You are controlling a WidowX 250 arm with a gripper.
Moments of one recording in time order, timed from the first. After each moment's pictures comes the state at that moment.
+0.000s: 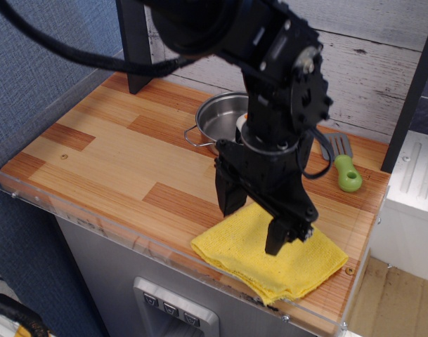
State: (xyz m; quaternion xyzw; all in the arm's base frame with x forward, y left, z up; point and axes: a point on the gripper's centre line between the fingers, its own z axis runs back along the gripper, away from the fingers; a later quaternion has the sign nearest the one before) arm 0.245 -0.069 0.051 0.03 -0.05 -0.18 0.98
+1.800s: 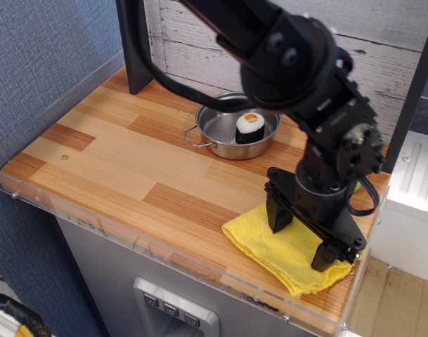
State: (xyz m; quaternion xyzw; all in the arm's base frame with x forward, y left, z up) arm 0.273 -0.101 0.003 0.05 -0.10 -0.18 0.98
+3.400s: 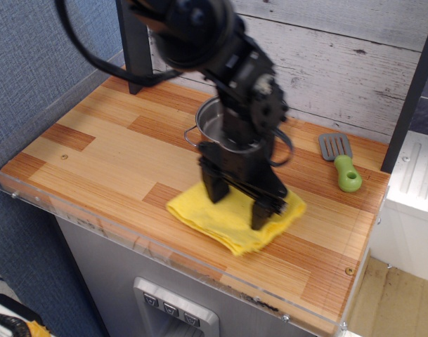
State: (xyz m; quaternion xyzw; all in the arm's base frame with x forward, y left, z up) arm 0.280 0.001 0.003 0.06 -0.06 -0.07 0.99
